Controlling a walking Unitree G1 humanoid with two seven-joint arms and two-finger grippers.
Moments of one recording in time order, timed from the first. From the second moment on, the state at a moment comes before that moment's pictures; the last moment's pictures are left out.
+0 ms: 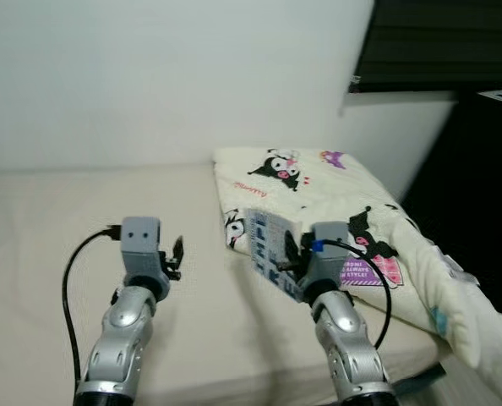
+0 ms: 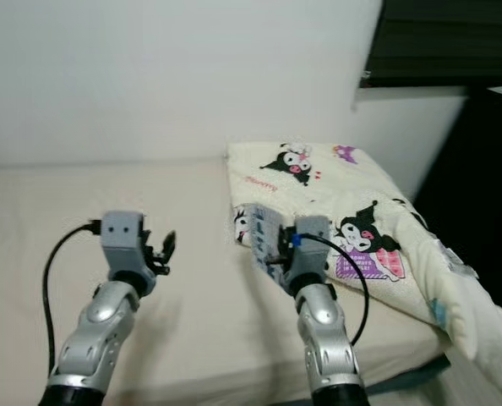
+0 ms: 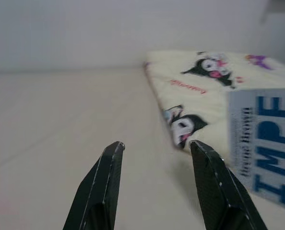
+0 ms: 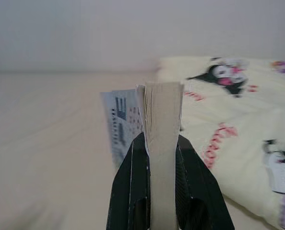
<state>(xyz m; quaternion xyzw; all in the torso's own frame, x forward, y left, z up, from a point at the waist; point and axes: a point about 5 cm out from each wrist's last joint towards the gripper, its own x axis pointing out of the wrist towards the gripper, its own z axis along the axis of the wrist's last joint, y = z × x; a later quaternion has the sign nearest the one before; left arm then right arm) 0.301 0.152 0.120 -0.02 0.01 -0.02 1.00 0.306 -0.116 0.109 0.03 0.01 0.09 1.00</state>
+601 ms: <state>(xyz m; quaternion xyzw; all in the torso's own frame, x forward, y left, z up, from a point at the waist) 0.305 0.144 0.126 0.00 0.01 -0.04 1.00 0.308 -0.128 0.105 0.04 0.03 0.07 1.00</state>
